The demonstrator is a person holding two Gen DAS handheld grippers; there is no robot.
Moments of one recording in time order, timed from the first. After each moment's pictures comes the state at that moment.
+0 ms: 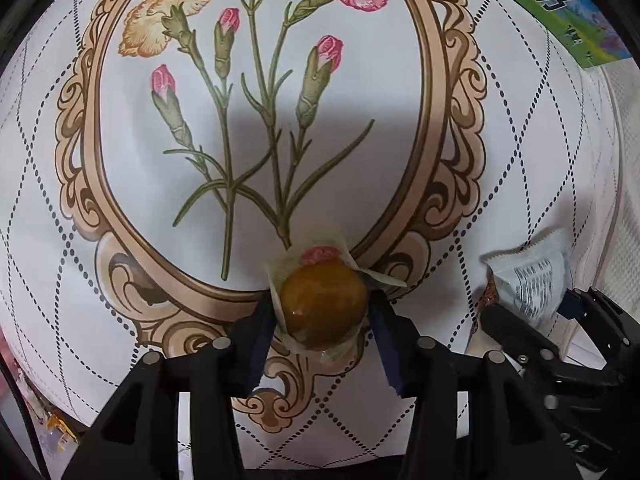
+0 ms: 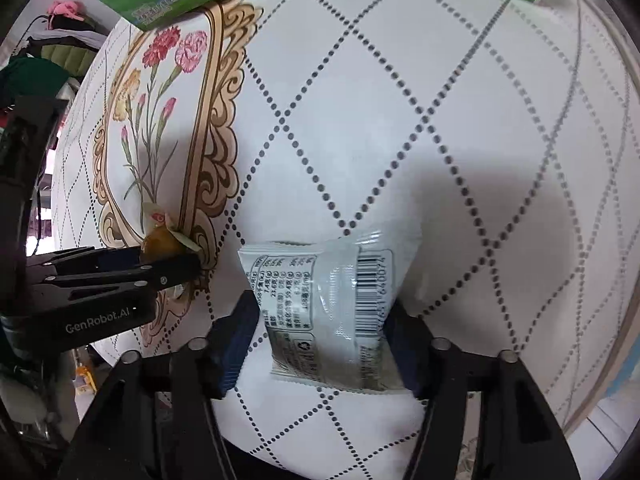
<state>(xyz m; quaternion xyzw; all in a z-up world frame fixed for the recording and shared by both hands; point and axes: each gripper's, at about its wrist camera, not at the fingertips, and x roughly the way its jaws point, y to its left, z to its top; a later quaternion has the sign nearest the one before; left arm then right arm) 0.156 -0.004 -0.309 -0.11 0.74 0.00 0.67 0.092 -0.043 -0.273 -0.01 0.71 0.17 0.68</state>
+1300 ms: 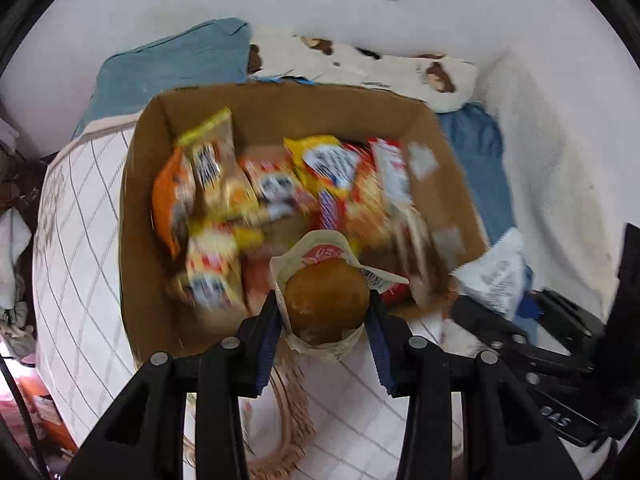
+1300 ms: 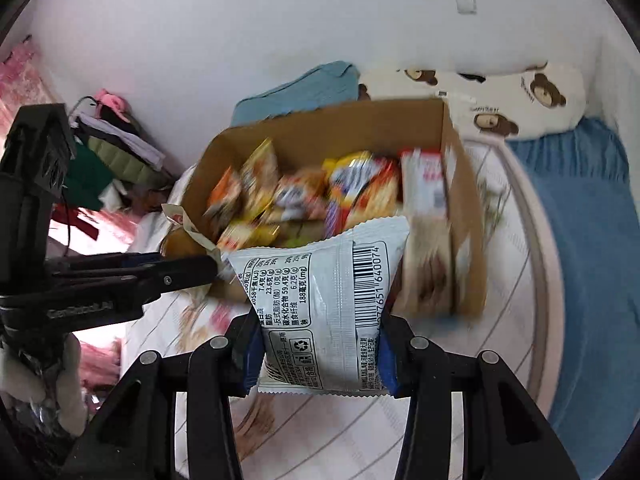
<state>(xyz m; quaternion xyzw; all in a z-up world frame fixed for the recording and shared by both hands) 0.363 -0.018 -0.086 -0.10 0.60 -0.07 0.79 0.302 -0.099 -0.057 0.06 0.55 0.21 0.81</state>
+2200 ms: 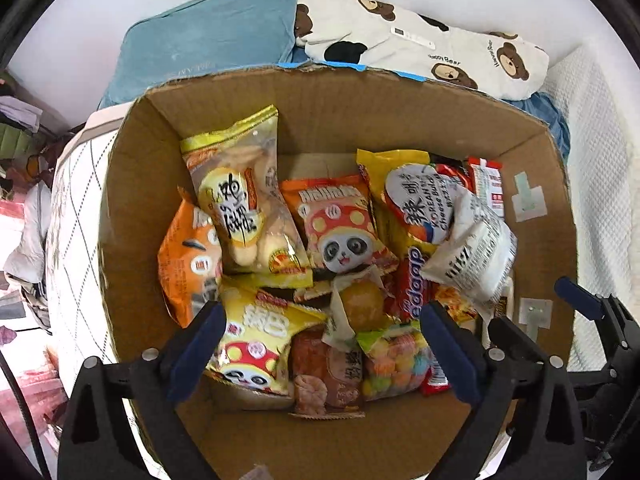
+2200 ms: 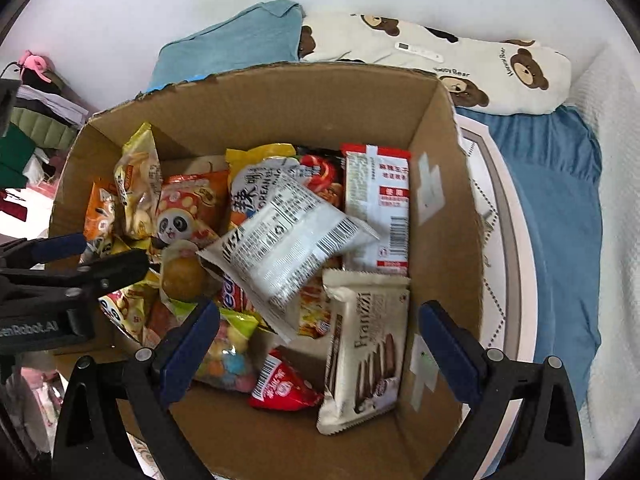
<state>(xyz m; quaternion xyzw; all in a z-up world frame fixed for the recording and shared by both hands) 0.429 0.017 -0.145 -0.08 0.67 0.01 0.74 0.397 -0.071 -0.140 -0.03 0.64 0.10 0.76</state>
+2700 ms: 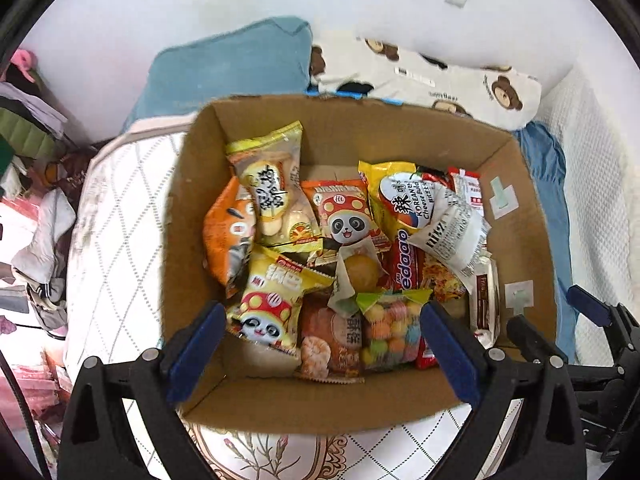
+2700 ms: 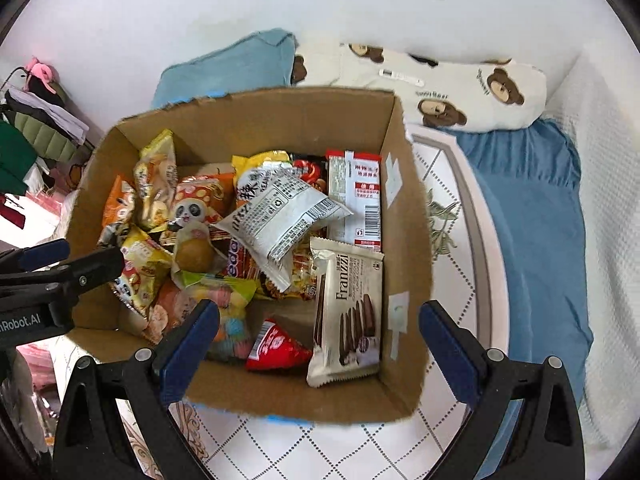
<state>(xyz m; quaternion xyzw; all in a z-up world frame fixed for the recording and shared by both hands) 0.371 0.013 -0.104 -0.07 0.60 0.04 0.80 0.338 -0.088 -0.090 -0.04 0.58 0.10 0.81</state>
